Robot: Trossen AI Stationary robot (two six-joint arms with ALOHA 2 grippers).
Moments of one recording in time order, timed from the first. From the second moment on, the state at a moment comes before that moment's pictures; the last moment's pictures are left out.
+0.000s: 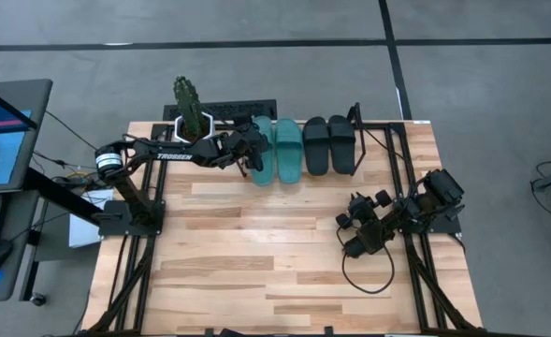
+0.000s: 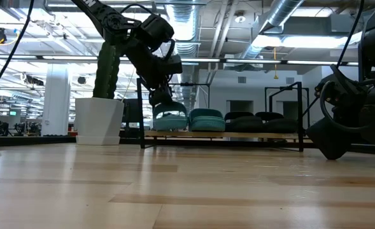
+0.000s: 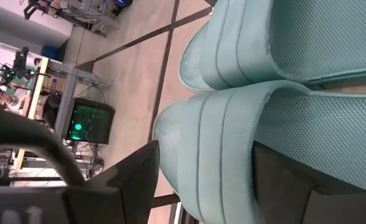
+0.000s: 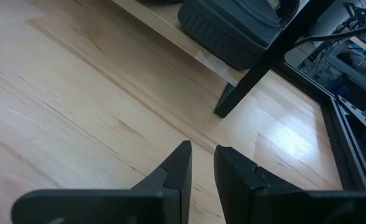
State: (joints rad) left arm 0.39 1.69 1.04 0.04 -0.52 0.67; right arm 0.48 1.85 0.55 -0.84 1.05 1.64
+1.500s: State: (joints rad) left arm 0.39 1.69 1.04 0.04 -0.52 0.63; right arm 0.48 1.85 0.56 -0.86 1.07 1.63
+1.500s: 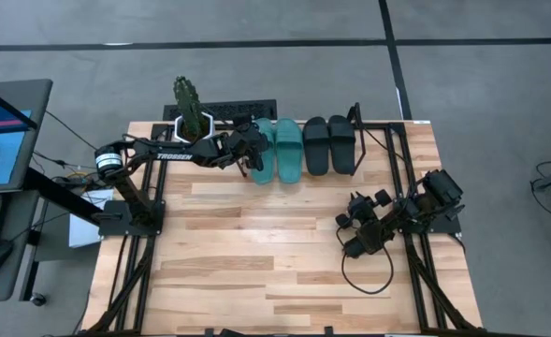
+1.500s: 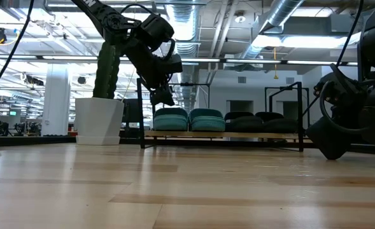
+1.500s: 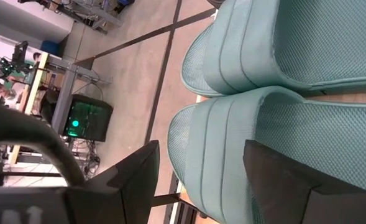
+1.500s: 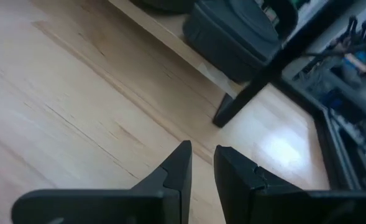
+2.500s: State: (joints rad) left arm 0.01 1.68 1.36 -0.07 -0.50 0.46; right arm 0.74 1.85 1.13 -1.39 1.45 1.29
